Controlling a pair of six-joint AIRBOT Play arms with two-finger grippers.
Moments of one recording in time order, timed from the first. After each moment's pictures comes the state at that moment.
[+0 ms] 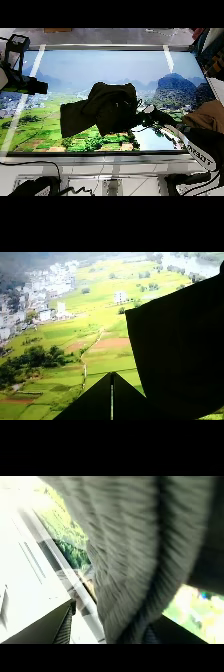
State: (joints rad) left arm -0.24 -1.09 1.54 1.87 -1.42 -1.58; right arm 0.37 -1.61 0.94 -0.44 1.02 0.78
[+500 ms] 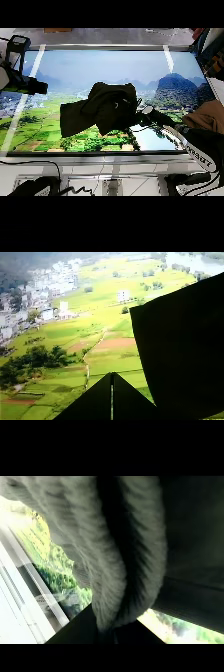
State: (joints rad) left arm -0.22 -1.11 1.53 1.89 -1.42 -1.56; right arm 0.40 -1.60 0.94 -0.42 0.90 0.75
